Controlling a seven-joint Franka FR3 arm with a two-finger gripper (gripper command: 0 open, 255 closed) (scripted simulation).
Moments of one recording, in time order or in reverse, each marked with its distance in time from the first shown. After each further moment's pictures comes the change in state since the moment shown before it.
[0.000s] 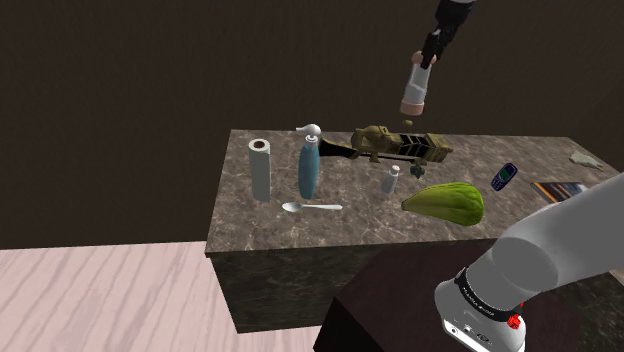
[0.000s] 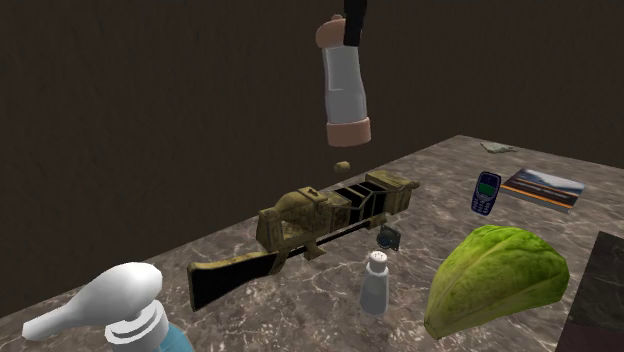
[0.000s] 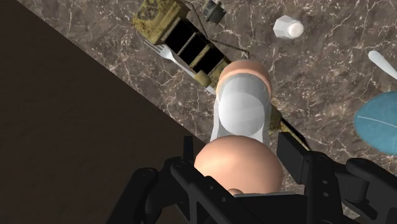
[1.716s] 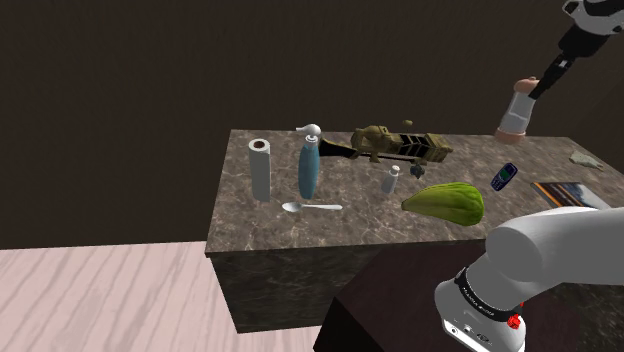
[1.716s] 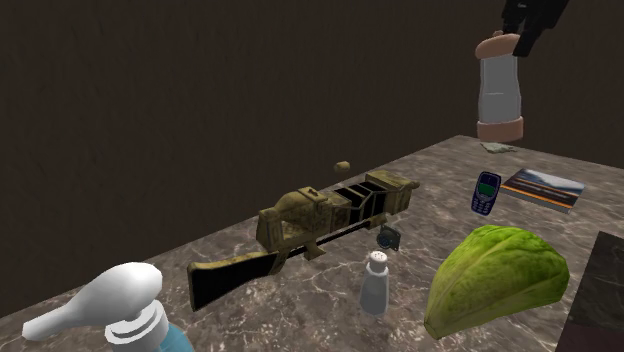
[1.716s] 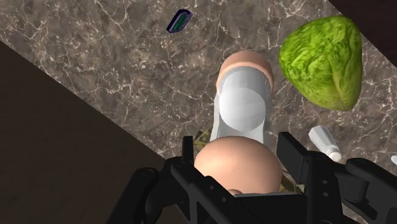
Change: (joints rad) arm -0.189 -0.361 -0.319 -0.281 -0.150 0.013 -0.440
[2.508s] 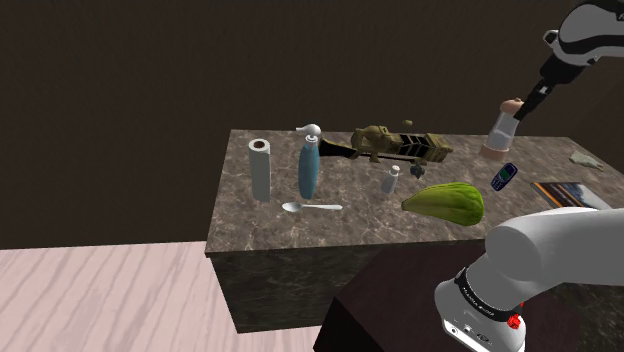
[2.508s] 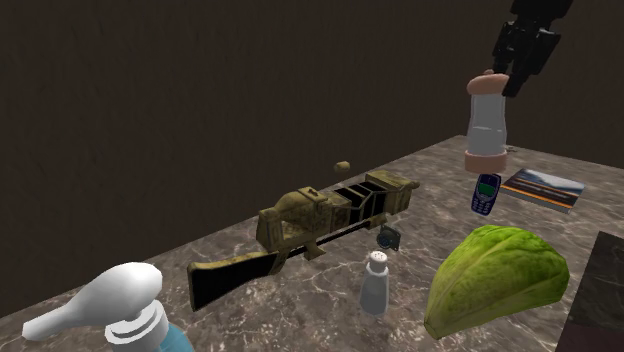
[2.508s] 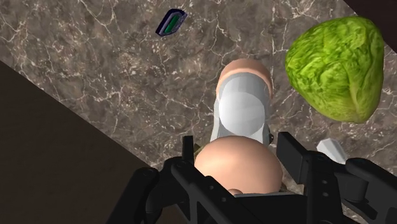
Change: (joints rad) arm -0.017 -0.014 -0.034 -0.169 -0.034 0.156 0.015
